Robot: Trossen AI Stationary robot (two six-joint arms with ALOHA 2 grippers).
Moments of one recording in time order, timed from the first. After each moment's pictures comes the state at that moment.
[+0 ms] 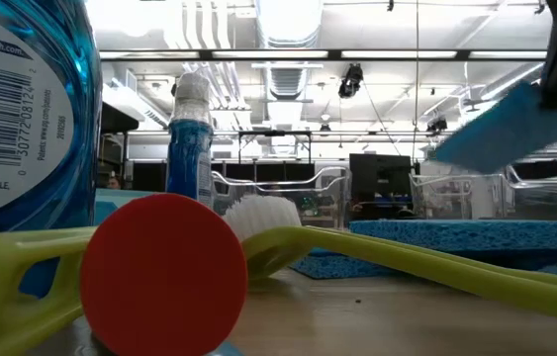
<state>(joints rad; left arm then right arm) -0.26 0.48 0.01 0.38 -0.86 -0.24 0.79 2.01 1.61 -1.57 0.57 1.10</state>
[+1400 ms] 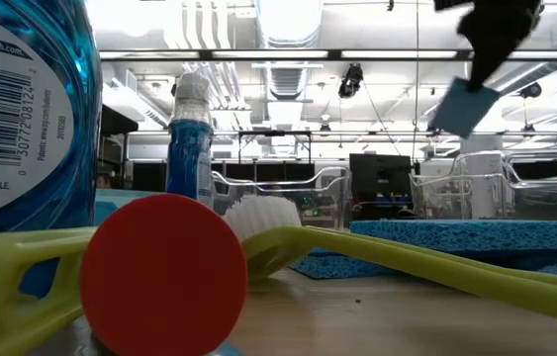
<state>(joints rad) -0.26 0.48 0.01 0.36 -0.86 -0.24 0.32 1.35 1.19 -1.57 0.69 1.04</state>
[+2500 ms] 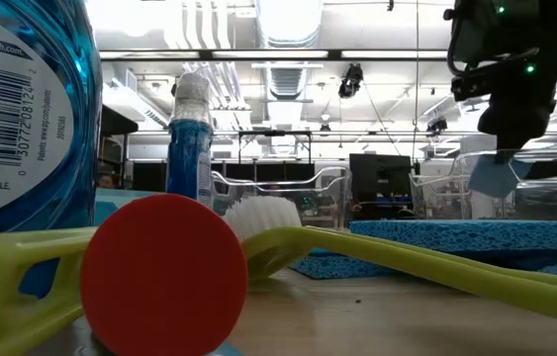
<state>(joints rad) -0.26 0.48 0.01 0.36 -0.86 -0.24 0.10 1.21 0.78 -1.27 0.63 0.88</state>
